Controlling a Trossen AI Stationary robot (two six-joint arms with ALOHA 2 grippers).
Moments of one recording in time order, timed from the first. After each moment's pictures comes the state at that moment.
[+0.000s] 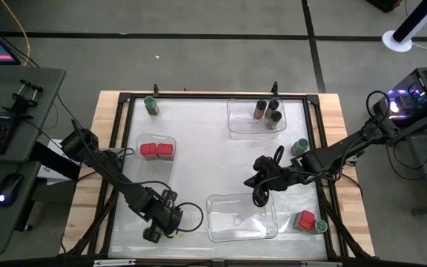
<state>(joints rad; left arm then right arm) -0.66 1.71 1.16 -0.78 0.03 -0.36 0.45 1.31 1.02 -0.44 0.32 0.90</state>
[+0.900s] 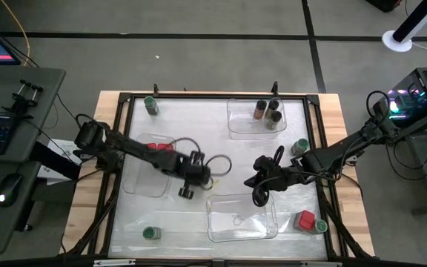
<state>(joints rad) -0.20 1.77 1.16 -0.60 -0.20 0.14 0.45 1.31 1.02 -0.44 0.32 0.92</state>
